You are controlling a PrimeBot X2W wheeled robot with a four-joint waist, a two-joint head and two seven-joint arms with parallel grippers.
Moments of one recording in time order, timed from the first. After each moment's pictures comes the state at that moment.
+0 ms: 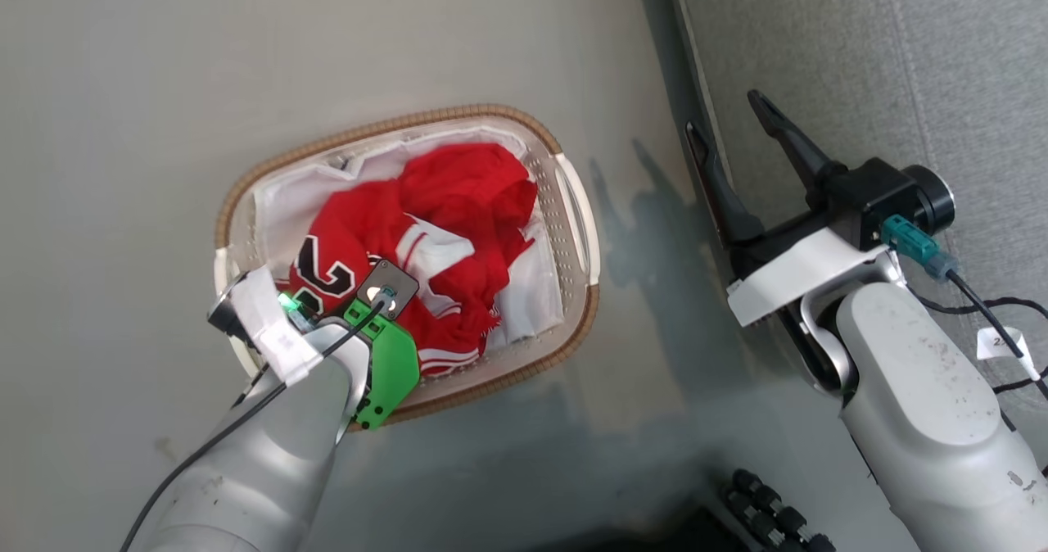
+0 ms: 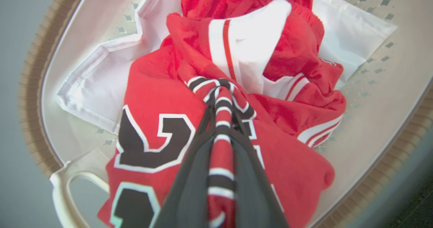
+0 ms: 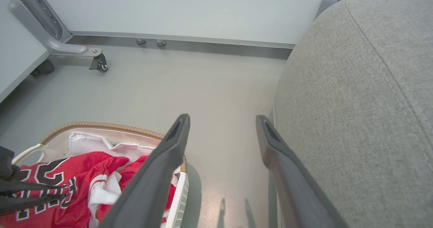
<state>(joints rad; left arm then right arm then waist) -0.81 0.05 -0.62 1.25 0.03 -0.10 -0.08 -0.58 -0.20 0.34 0.31 0.28 0.13 -0.26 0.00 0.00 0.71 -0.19</state>
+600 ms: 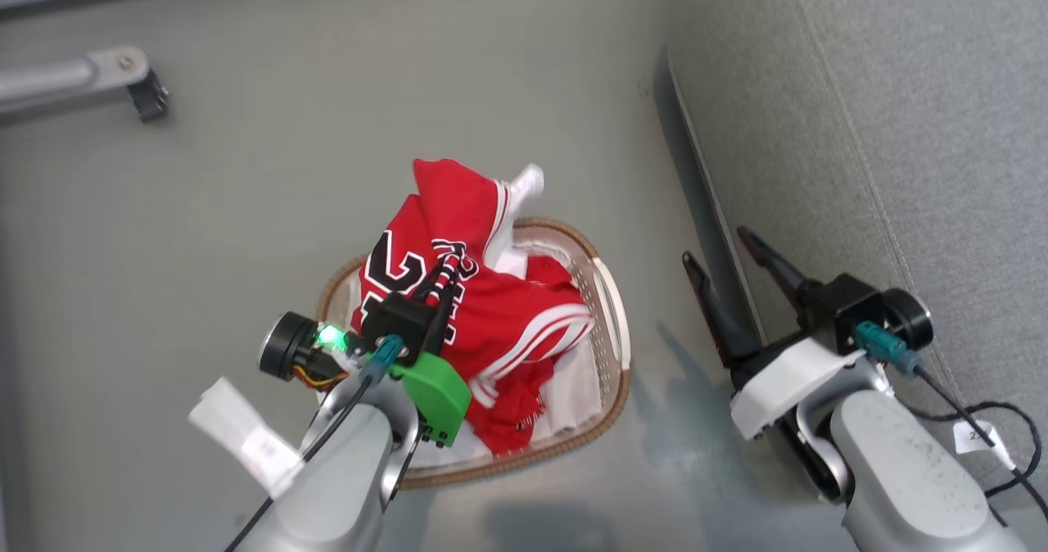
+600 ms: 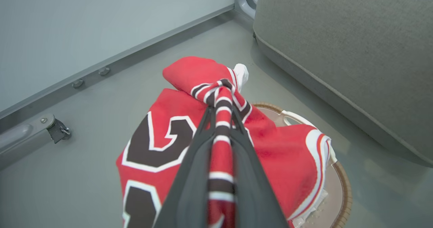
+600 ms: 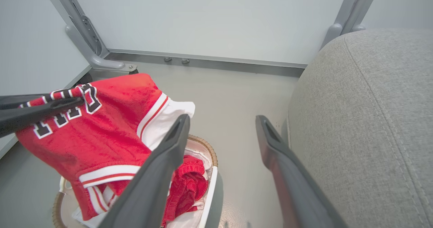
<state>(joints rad) -0.55 0.06 -0.55 0.77 -0.16 -0.02 -0.26 -0.39 -0.21 0.38 0.35 0.29 0.13 -0.26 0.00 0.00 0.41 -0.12</state>
